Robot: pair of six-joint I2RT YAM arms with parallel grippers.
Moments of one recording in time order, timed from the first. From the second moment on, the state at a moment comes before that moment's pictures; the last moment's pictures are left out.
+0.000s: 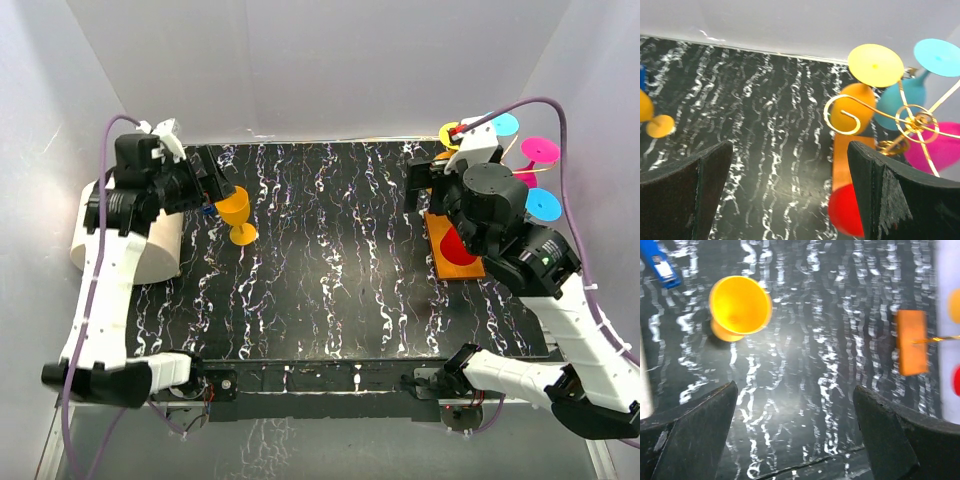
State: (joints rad) left arm -0.11 1.29 1.62 -1.03 0.17 -0.35; right arm 0.70 1.02 1.54 -0.73 0.53 0.10
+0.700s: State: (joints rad) left arm -0.12 1.02 1.25 -0.56 0.69 -0.68; right arm 0.70 0.99 1.55 -1.01 0.71 -0.25
